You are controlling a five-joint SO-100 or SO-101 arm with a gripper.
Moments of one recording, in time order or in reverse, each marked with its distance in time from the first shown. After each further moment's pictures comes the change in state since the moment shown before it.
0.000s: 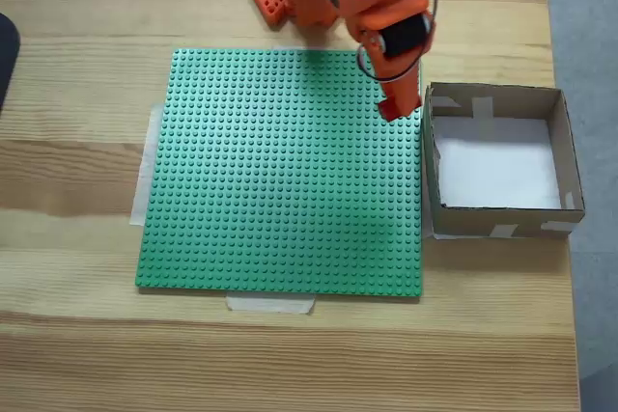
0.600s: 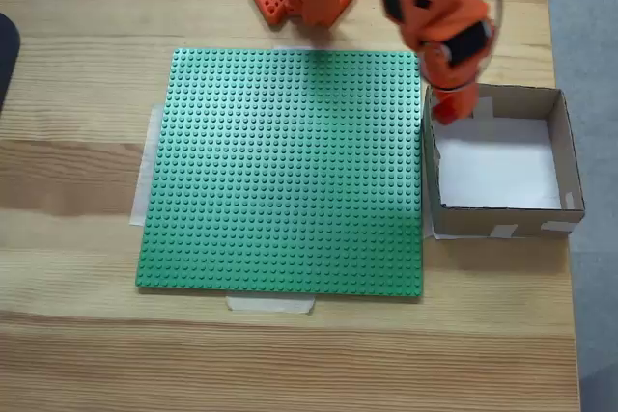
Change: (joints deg) arm -9.9 -16.3 -17.1 3.3 3.2
